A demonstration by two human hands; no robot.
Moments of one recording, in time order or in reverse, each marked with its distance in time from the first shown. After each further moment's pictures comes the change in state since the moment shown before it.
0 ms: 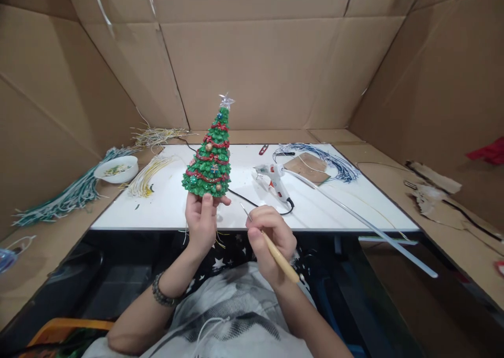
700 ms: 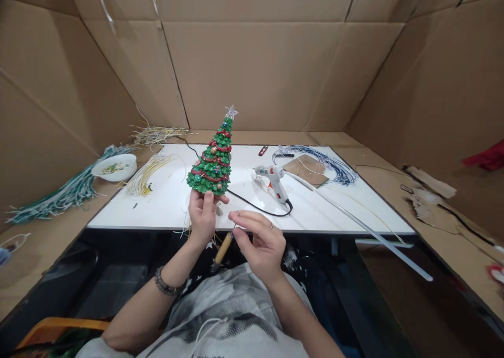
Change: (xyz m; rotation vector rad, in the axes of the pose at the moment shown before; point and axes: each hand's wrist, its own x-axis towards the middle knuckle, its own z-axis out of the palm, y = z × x) left_hand 0.010 -0.015 -0.006 0.057 -0.017 -0.066; right_hand -0.006 0.001 0.007 0.116 0.016 0.068
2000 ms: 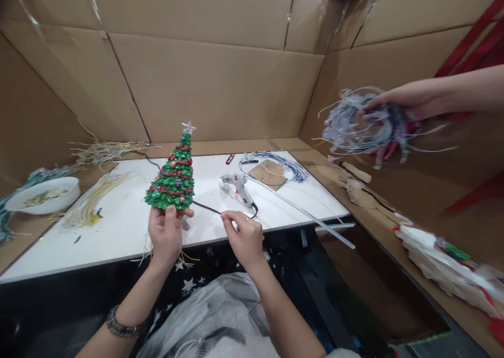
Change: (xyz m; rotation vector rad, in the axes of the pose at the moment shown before) left_hand 0.009 -0.008 -0.004 -0.062 0.051 0.050; right_hand 0.008 0.032 -0.033 -0.568 -0.014 -0.023
